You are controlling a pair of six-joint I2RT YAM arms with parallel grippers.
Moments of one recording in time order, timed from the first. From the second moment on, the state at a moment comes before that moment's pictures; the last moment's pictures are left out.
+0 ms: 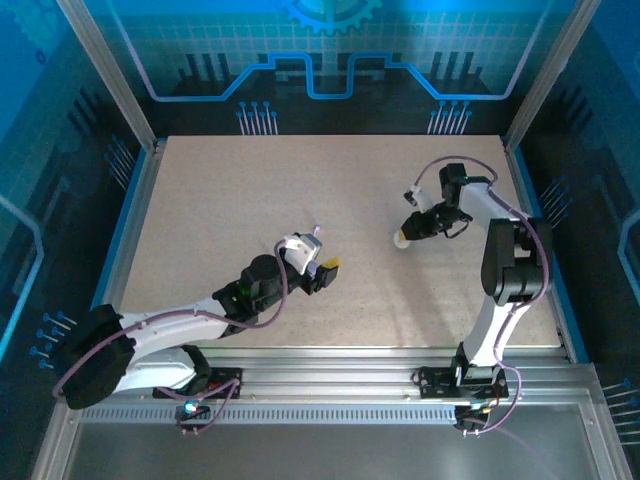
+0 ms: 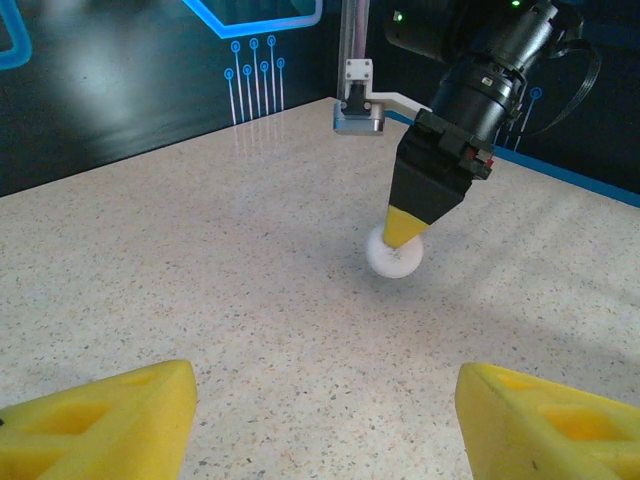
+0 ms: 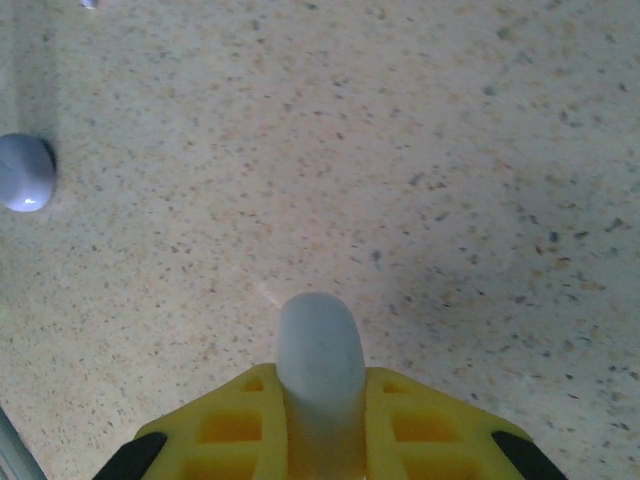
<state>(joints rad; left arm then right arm) -0.85 1.20 0.46 0.55 -0.13 -0.07 0.00 1.89 1.35 -0.92 -0.57 -0.38</state>
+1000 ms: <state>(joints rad) -0.84 1.24 0.52 0.55 -0.12 -0.08 -0.04 2.06 1.48 -1.03 -0.50 -0.31</state>
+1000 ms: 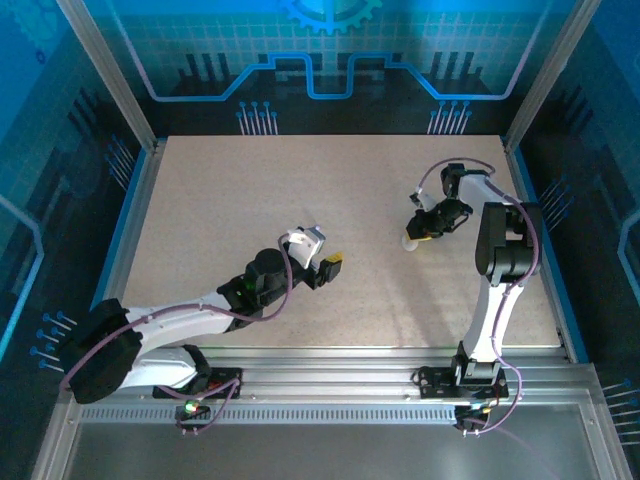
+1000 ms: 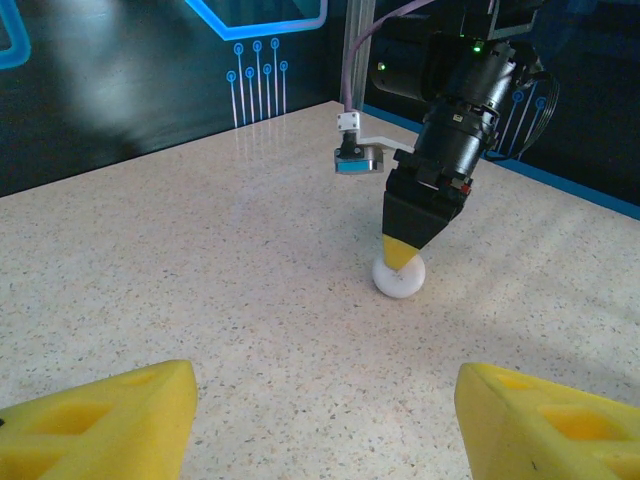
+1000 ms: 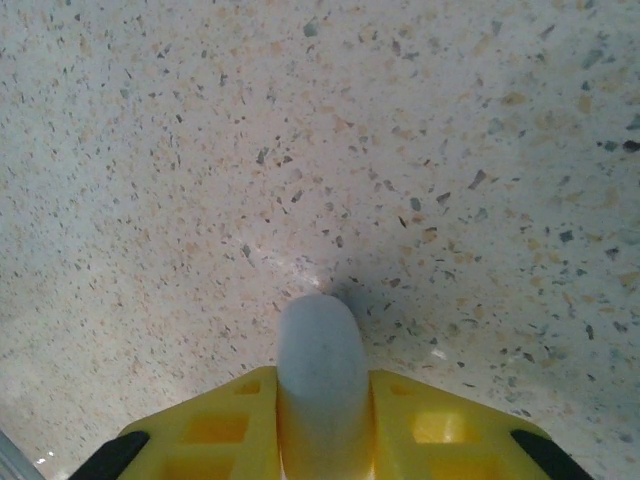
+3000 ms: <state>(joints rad) -0.45 1.10 0.75 -0.29 0.02 -0.42 0.52 1.56 1.34 -0.90 -0.21 0.11</state>
